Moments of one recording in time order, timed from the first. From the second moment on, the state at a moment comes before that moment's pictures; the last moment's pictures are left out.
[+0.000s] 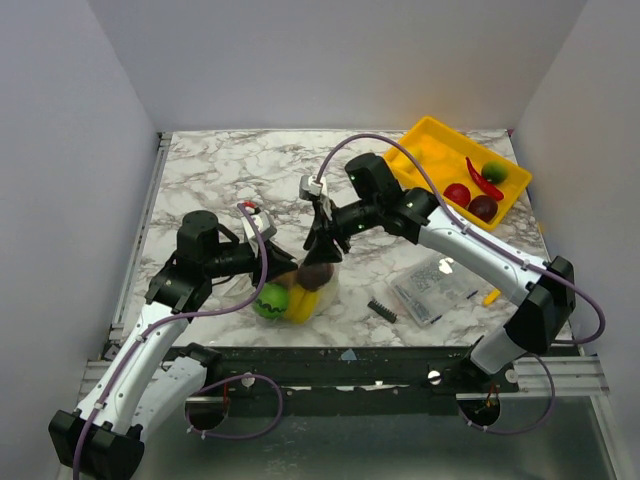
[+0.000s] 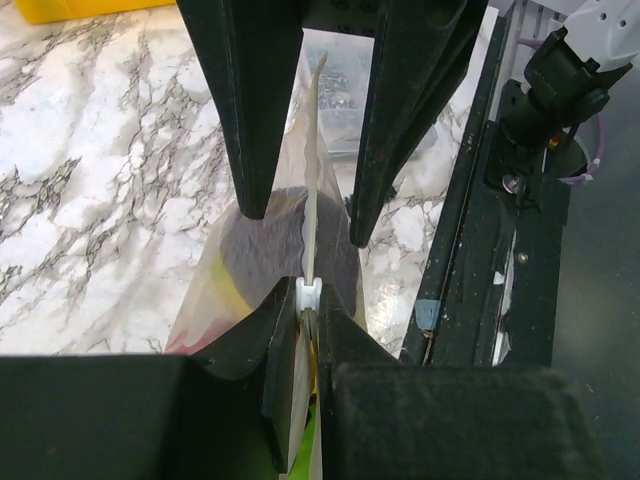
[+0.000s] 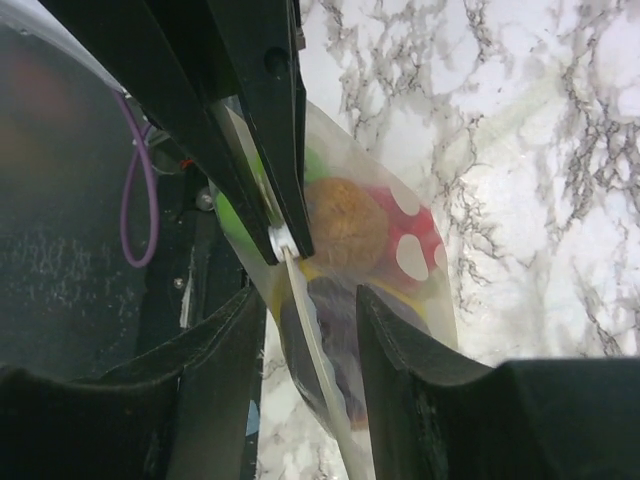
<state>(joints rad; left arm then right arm) -0.36 0.78 0.75 -0.33 0.87 0.10 0.80 1.57 1.45 -0.52 -0.81 -0.25</state>
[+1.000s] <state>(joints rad) -0.36 0.78 0.73 -0.30 0.77 0.07 0.88 1.58 1.42 -0.44 -0.47 -0.05</state>
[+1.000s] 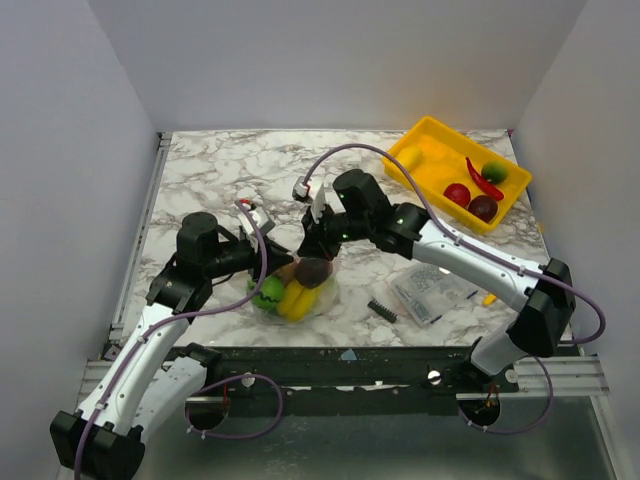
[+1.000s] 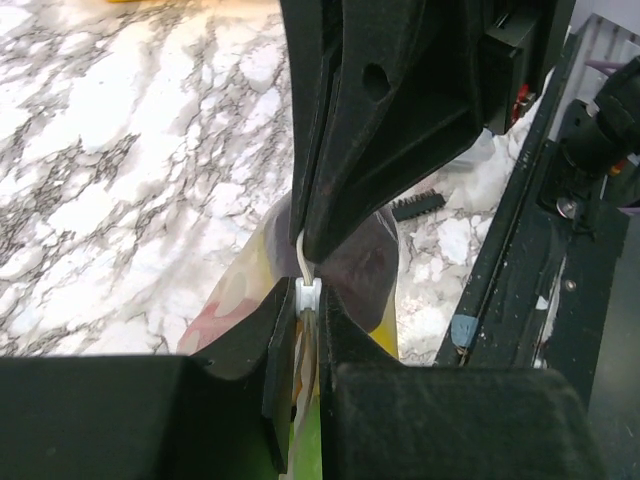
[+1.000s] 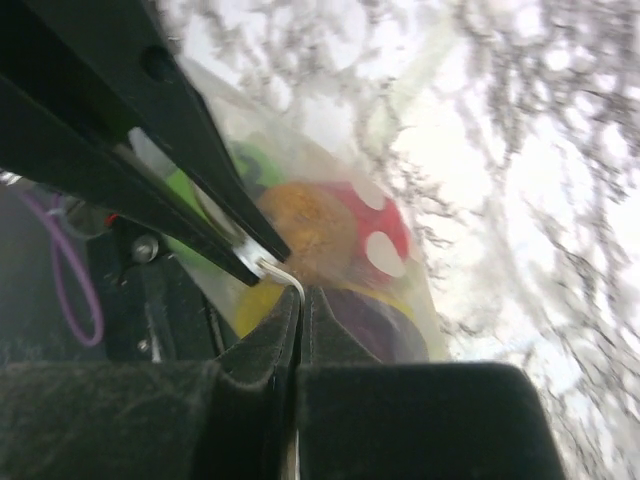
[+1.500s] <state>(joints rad) -0.36 0.75 0.75 -0.34 0.64 -0.02 0.89 1.44 1.22 -0.29 0.02 0.07</state>
